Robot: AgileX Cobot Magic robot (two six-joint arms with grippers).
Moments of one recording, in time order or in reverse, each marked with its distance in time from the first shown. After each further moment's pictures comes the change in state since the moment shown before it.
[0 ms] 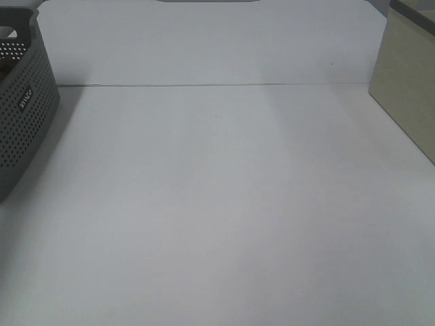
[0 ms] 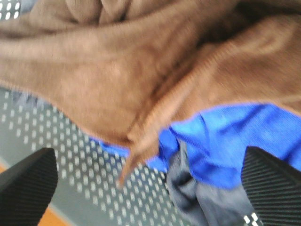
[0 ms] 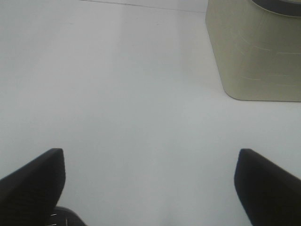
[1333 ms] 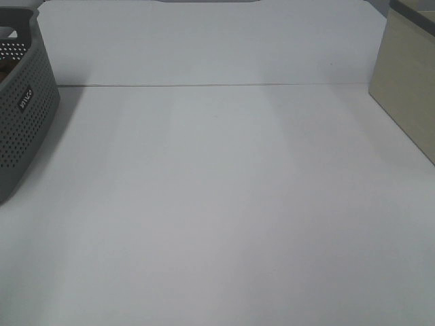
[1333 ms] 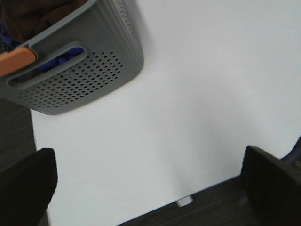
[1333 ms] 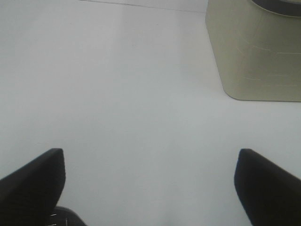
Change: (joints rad) left arm -0.092 -1.730 1.270 -0.301 -0.009 -0.480; right arm 0.000 0.000 0.000 0.000 0.000 0.000
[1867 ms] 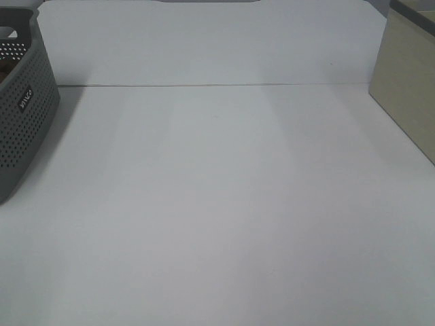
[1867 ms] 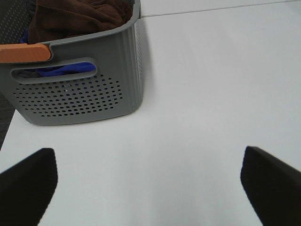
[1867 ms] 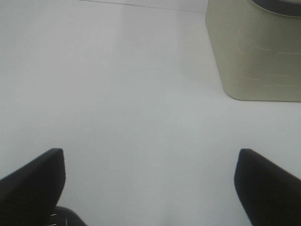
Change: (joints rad) left arm 0.002 -0.388 0.225 -0.045 -0.156 -0.391; right arm 0.000 0.000 0.000 0.000 0.000 0.000
